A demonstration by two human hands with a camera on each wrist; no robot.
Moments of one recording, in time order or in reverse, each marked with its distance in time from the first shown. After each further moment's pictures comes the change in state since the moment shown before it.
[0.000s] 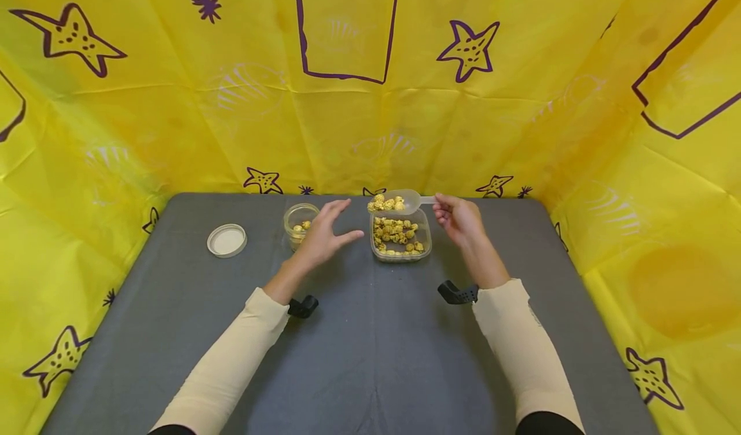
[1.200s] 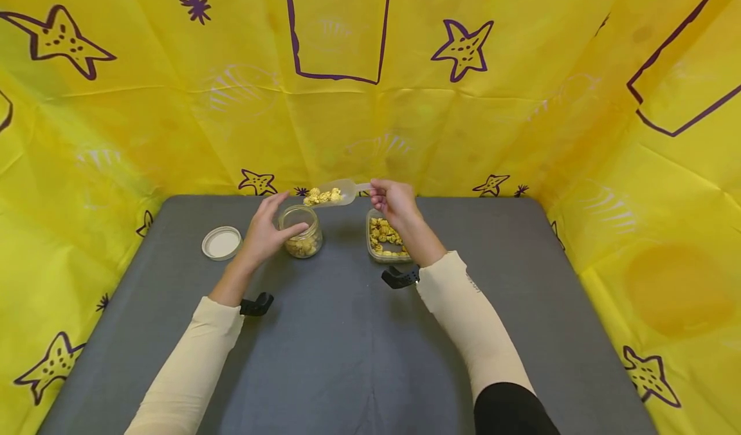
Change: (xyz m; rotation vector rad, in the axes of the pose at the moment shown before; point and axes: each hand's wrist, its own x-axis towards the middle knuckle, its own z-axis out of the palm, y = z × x) left_hand -0.016 -0.051 -0.073 0.002 0.135 -0.073; right_hand 0.035 0.037 0.100 -0.102 -0.012 -0.005
